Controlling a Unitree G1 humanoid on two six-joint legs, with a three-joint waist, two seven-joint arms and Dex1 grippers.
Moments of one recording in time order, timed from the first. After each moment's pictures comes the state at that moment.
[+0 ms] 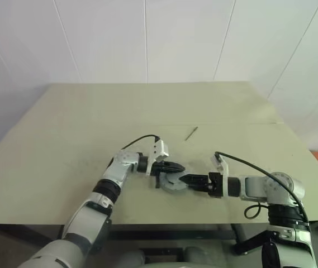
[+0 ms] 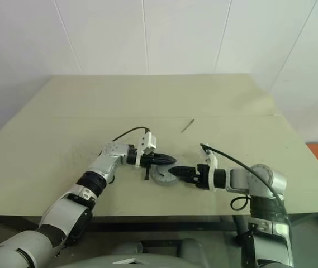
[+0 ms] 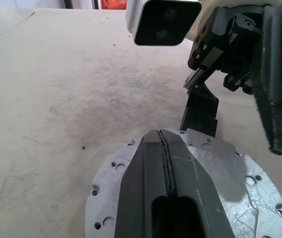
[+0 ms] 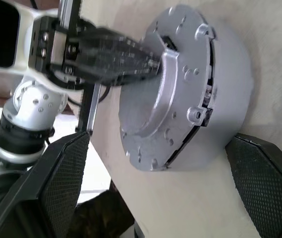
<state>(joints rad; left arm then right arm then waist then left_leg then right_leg) -0.68 0.14 -0.26 0.81 -0.12 -0.14 -1.29 -0.34 -0.37 -0.25 0.06 0.81 1.59 0.64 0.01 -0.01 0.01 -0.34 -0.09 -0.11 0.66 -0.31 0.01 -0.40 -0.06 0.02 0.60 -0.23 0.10</state>
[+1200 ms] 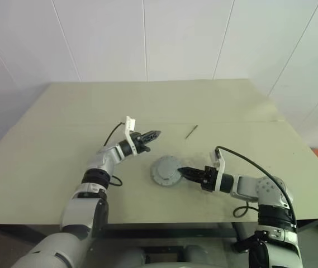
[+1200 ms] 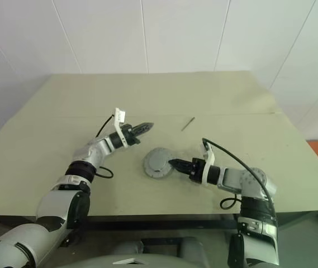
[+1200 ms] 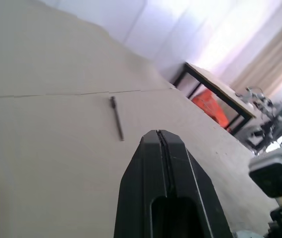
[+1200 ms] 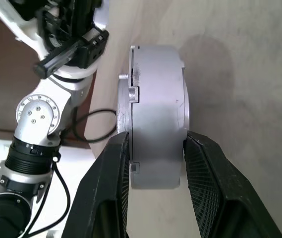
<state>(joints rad) -0.77 0.16 0.19 0.90 -0.41 0.34 -0.95 -0.35 -0.23 -0.38 0.14 0.81 1.44 0.58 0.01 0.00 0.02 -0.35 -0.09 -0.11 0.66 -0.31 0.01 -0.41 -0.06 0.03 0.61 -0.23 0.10</state>
